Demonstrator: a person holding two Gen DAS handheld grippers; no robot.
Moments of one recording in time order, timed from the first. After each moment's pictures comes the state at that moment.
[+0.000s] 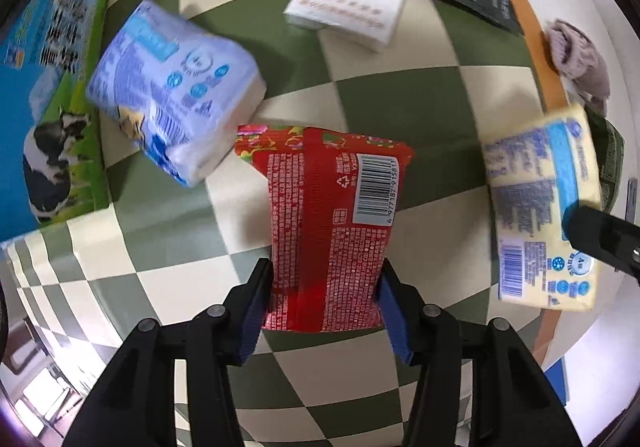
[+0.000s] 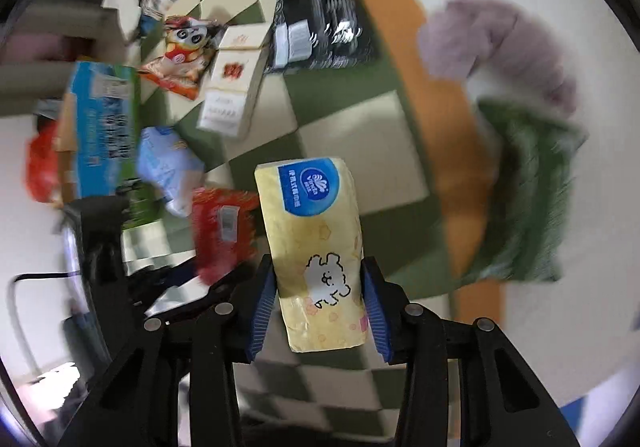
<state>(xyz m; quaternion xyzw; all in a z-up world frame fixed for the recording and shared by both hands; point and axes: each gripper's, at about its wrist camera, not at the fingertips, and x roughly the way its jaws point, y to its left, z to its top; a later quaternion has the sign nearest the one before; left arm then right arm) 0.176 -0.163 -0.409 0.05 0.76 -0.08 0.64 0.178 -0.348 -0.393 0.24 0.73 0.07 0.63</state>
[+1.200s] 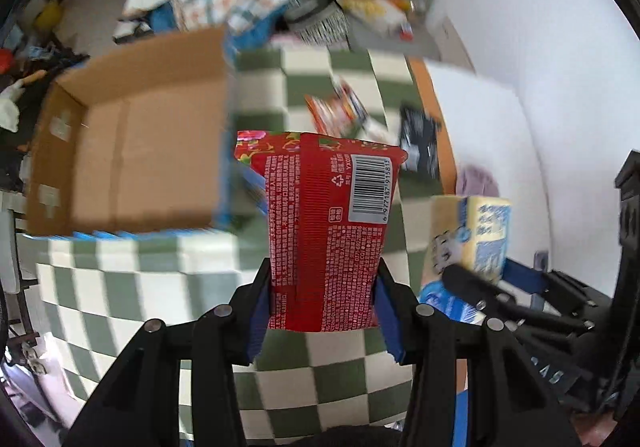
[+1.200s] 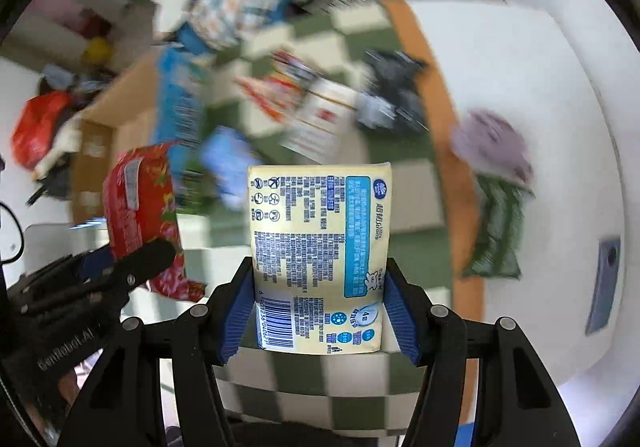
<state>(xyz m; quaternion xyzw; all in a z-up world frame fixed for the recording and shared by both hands) 0.161 -0.053 -0.182 -0.07 0.64 -0.07 0.76 0.159 -0.262 -0.237 0.11 0.66 0.08 0.74</state>
